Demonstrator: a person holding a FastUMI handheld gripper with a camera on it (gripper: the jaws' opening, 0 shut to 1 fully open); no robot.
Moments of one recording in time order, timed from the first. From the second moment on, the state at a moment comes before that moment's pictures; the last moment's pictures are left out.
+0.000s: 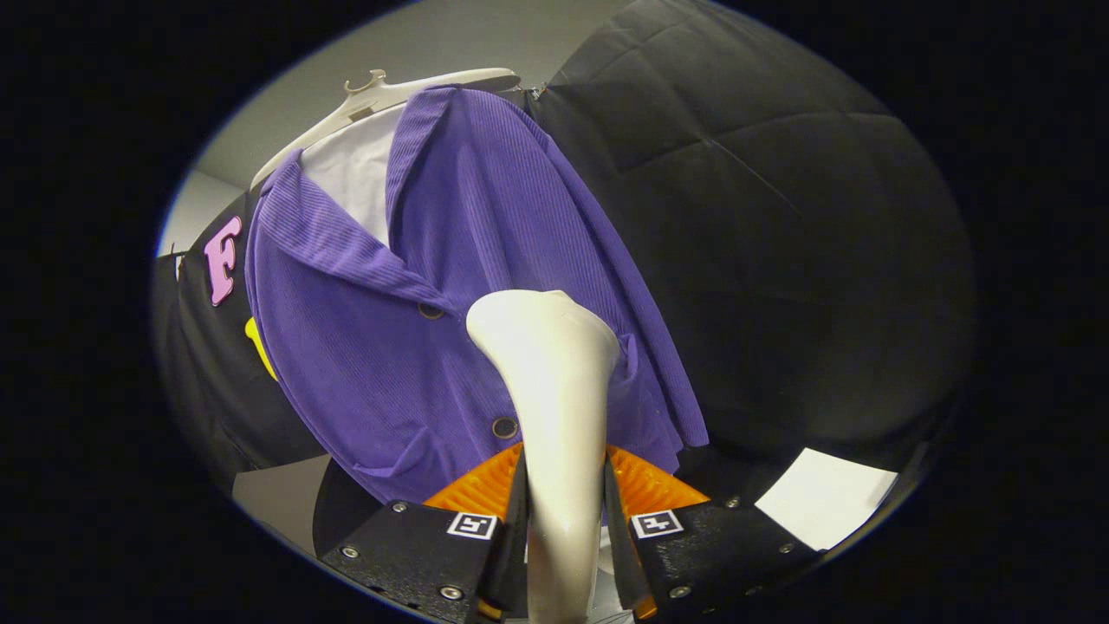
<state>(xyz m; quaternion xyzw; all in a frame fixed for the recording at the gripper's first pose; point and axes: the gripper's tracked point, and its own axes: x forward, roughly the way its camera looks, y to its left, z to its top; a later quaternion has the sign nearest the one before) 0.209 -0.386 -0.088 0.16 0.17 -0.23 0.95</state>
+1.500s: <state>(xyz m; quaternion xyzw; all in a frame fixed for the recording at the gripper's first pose) 0.107 -0.284 -0.181 0.17 0.24 -0.19 0.93</state>
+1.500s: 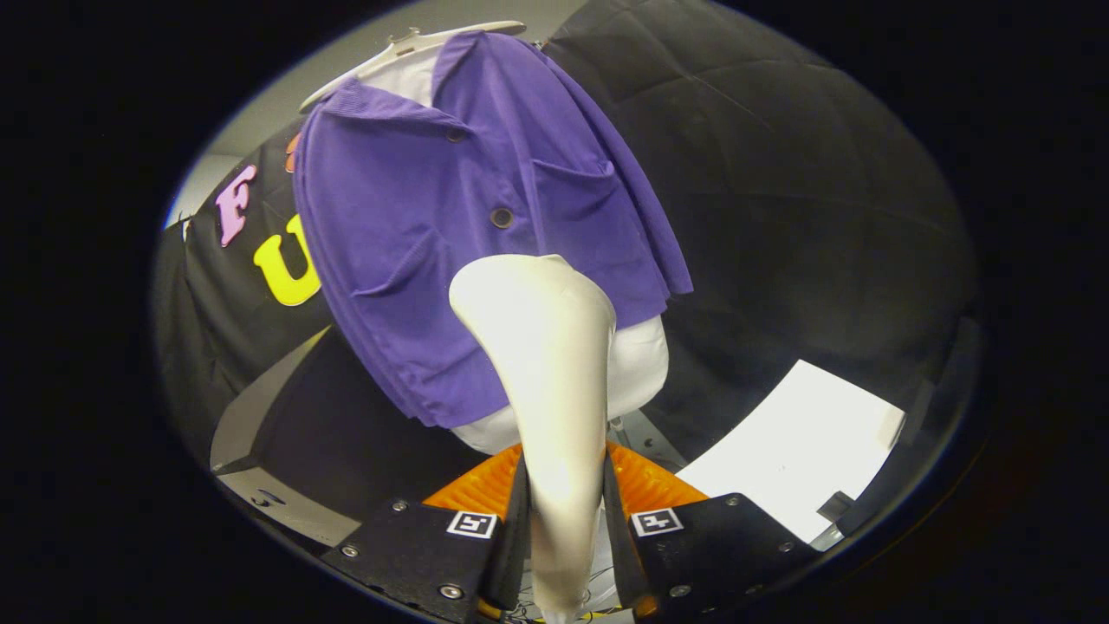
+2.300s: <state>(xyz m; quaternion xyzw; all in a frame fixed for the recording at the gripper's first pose) 0.027 -0.088 -0.070 0.12 0.17 -0.06 0.98</state>
